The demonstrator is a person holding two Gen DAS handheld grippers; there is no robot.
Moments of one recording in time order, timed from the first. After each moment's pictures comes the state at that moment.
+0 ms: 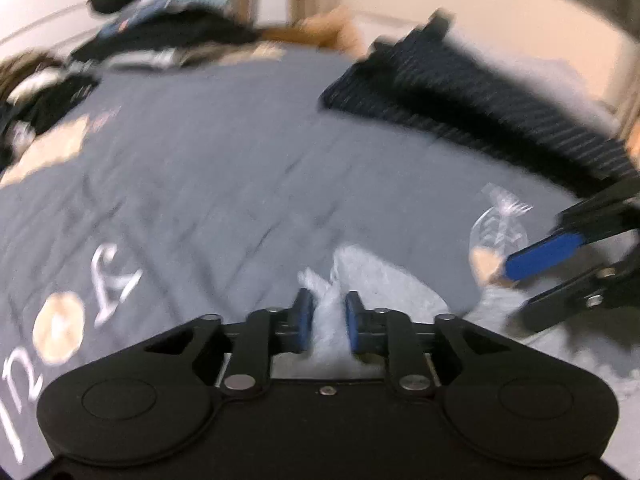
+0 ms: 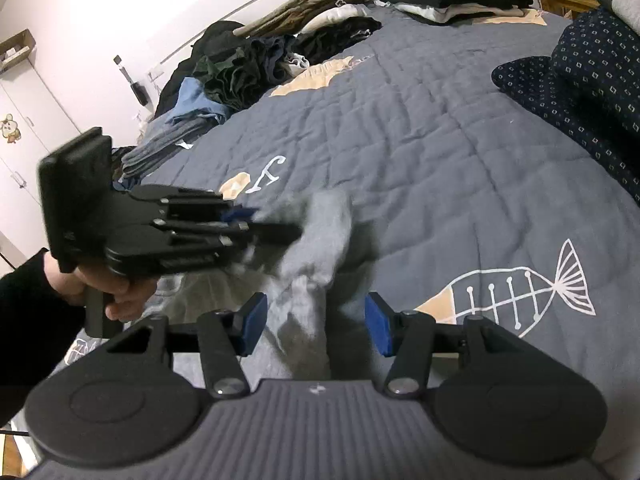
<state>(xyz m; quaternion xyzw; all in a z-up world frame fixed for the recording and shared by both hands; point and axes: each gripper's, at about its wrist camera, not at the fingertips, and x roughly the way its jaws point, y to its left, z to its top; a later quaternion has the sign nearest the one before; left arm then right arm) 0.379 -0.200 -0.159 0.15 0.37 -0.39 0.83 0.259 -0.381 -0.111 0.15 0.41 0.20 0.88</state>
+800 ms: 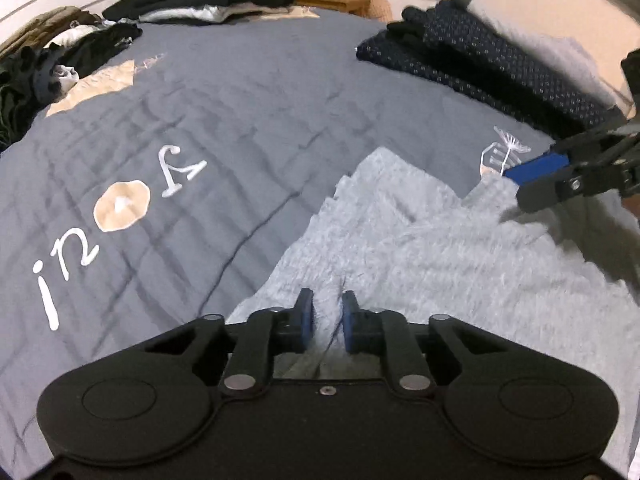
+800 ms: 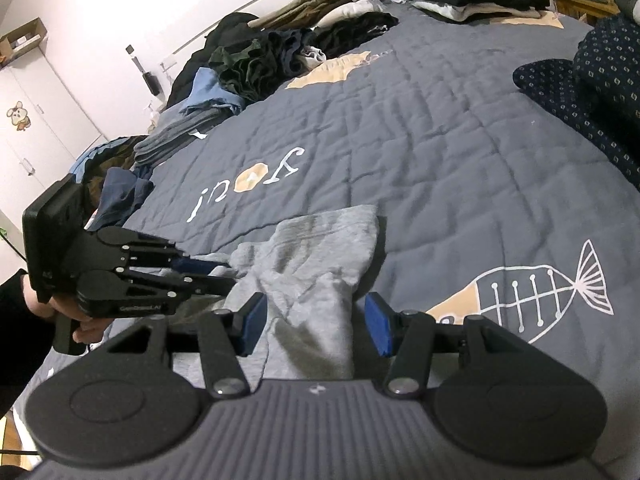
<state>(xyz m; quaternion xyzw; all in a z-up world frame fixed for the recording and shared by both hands) 0.342 -0.128 -0.153 0.15 0.41 -0.36 0.82 0.259 -0.369 -0.108 0.15 0.41 0.22 0.87</state>
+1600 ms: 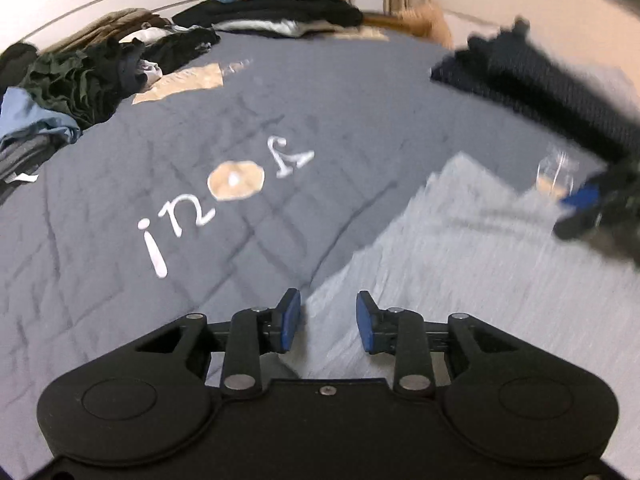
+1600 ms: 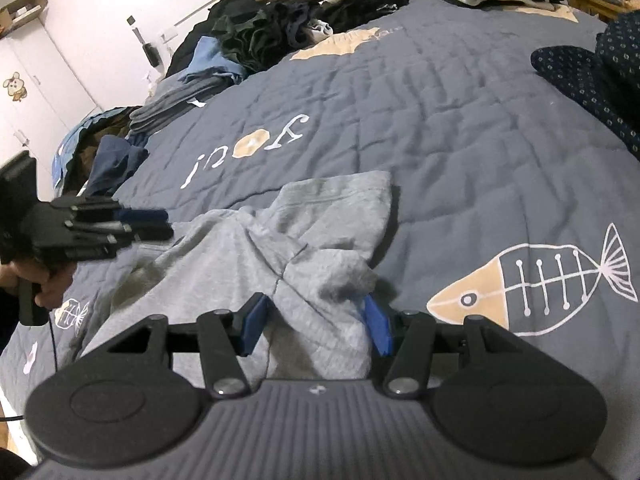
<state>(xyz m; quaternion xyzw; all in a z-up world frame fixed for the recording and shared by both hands) 0.330 -0.068 -0.143 0.14 0.39 -0.29 0.86 0.257 -0.345 -0.124 0.11 0.43 0.22 0.87</state>
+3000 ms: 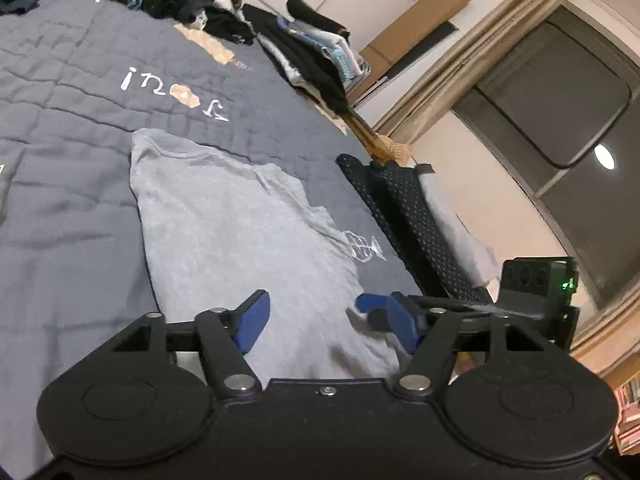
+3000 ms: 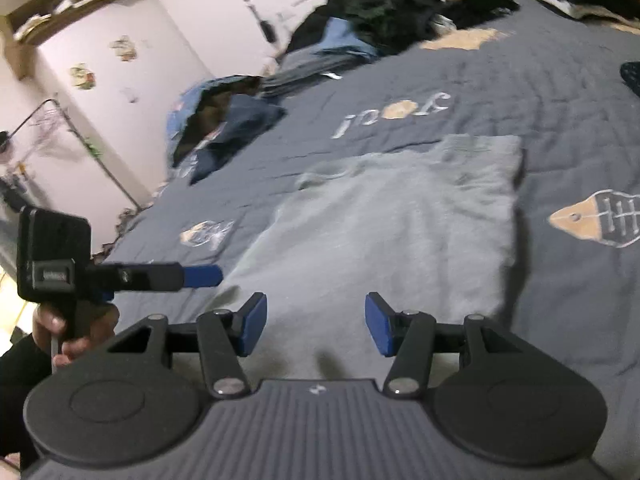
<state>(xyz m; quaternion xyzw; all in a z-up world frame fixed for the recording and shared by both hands) 0.113 -0.047 -0.118 -0.27 0.35 -0.30 0.85 0.144 -0.328 -0.098 0.10 0.41 0.38 0.83</state>
